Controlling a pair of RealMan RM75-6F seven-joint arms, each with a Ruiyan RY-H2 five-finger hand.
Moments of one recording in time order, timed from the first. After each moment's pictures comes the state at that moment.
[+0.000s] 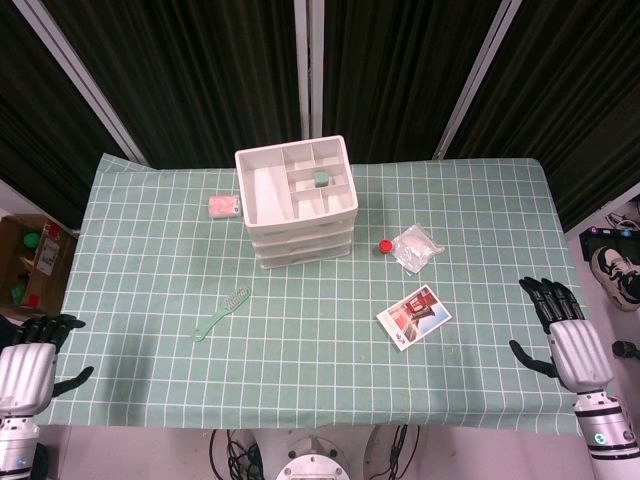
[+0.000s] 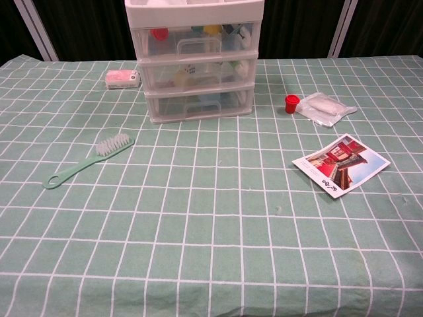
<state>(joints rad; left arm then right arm) -0.01 -1.18 -0.03 -1.66 1.53 1.55 0.17 0.14 -1.09 0.02 -1.69 -1.57 1.47 0.11</state>
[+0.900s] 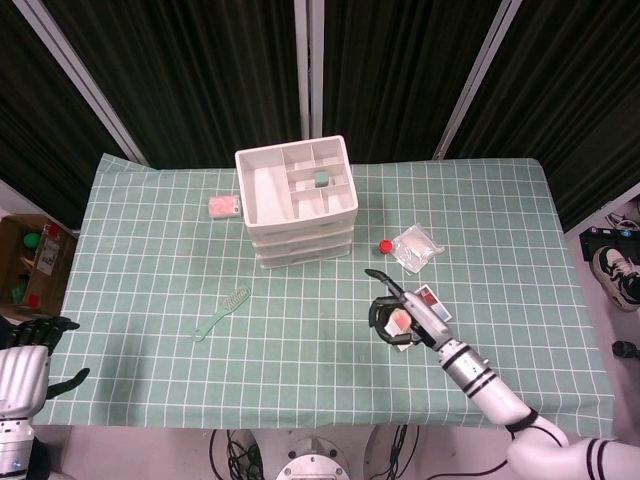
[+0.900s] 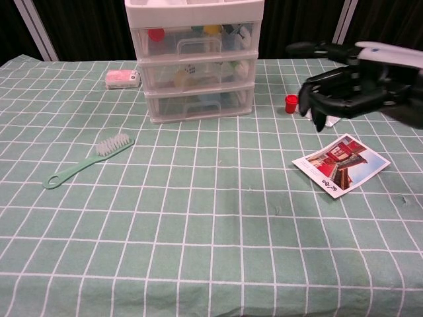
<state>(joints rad) 0.00 -1.18 -0.03 -1.63 1.51 1.57 0.11 0.54 -1.36 0.17 -1.73 -1.45 0.91 0.78</state>
